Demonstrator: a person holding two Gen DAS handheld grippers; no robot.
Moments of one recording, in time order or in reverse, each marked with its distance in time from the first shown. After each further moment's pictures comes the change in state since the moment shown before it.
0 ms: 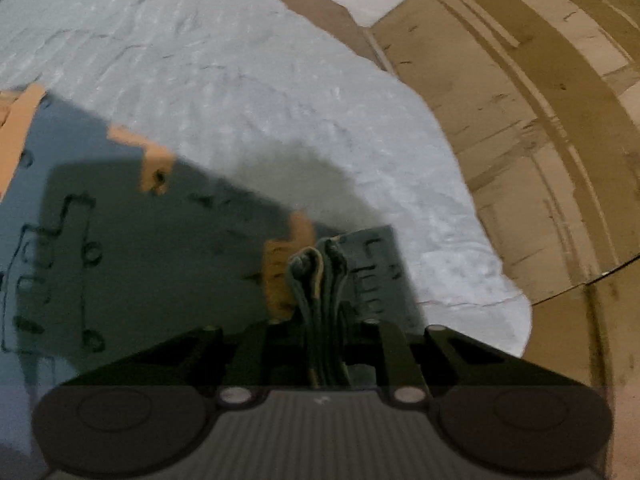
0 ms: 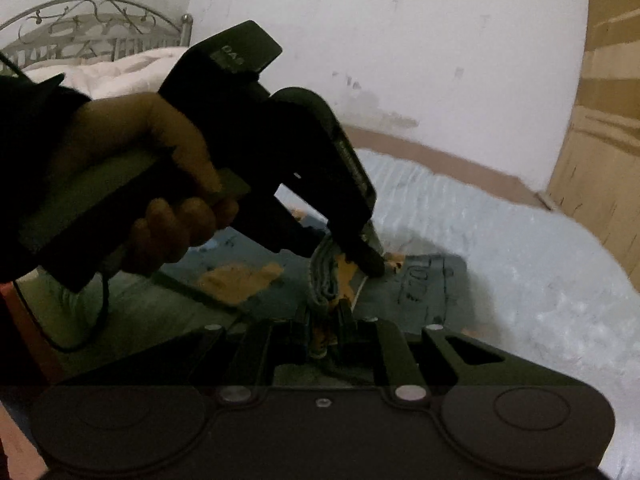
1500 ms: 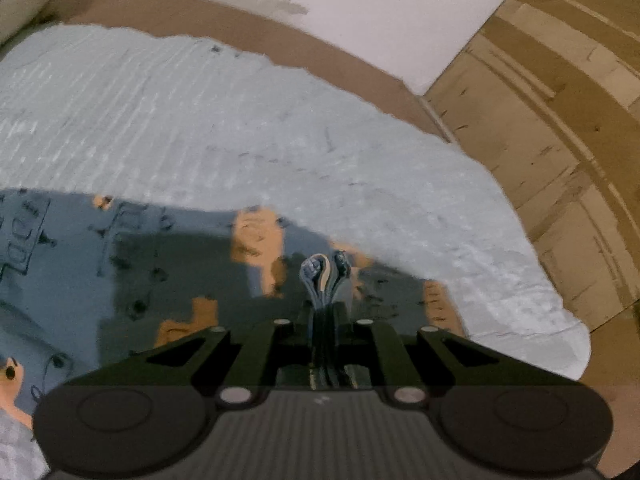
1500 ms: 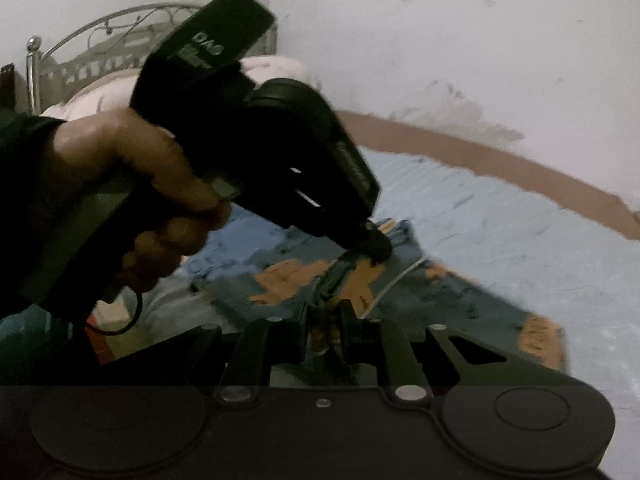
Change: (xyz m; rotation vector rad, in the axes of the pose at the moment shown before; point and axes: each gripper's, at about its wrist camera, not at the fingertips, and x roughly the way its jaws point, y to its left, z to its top) left arm -0.148 0.064 0.006 0.058 -0.187 0.224; right arm 0.038 0.097 0.068 -0.041 0.006 0.295
